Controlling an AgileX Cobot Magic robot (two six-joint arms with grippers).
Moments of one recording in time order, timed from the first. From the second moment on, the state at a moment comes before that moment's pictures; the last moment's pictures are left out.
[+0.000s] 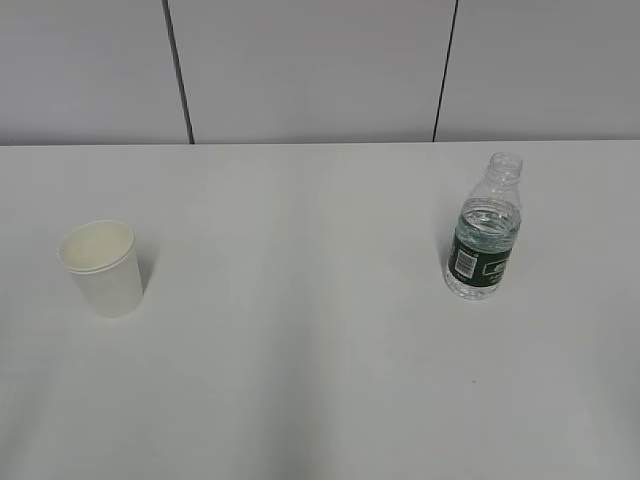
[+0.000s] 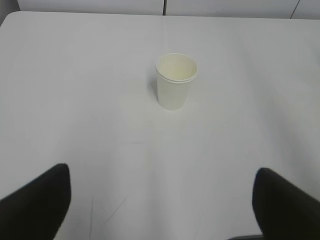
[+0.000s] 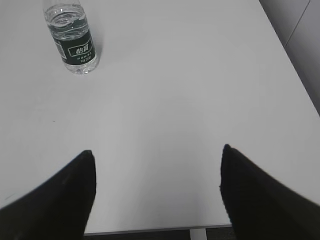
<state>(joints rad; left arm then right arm) -0.03 -0.02 -0.52 -0.05 1.10 -0.01 -0.09 -0.02 -0.50 -0.03 1.14 -0.03</state>
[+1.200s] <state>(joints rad) -0.03 0.58 -0.64 -0.05 0.51 -0.01 -0.09 -0.02 -0.50 -0.03 1.14 -0.03</state>
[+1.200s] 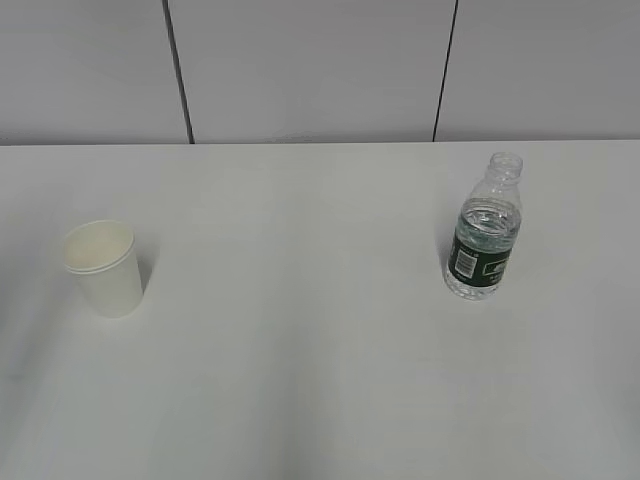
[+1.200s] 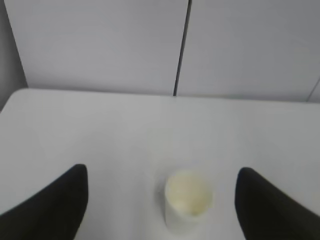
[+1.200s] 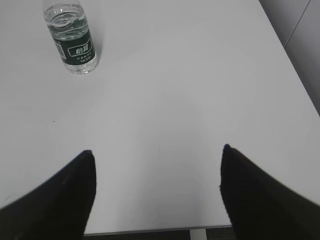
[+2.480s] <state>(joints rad) -0.21 1.02 -0.18 0.05 -0.35 -0.06 -0.09 -0.02 -0.50 -0.03 1.14 -0.03</state>
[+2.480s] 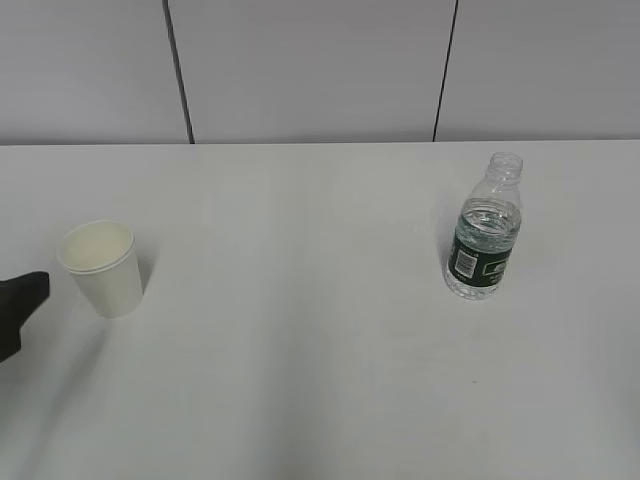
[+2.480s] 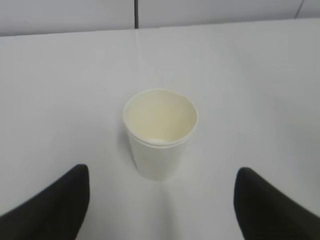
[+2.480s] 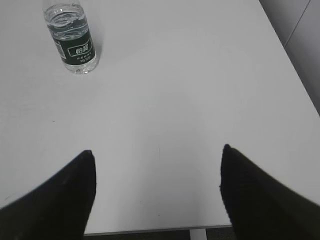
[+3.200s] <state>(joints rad) -0.21 1.46 -0.19 0.10 -0.75 -0.06 -0.09 -0.02 -0.50 -0.03 1.14 -0.03</state>
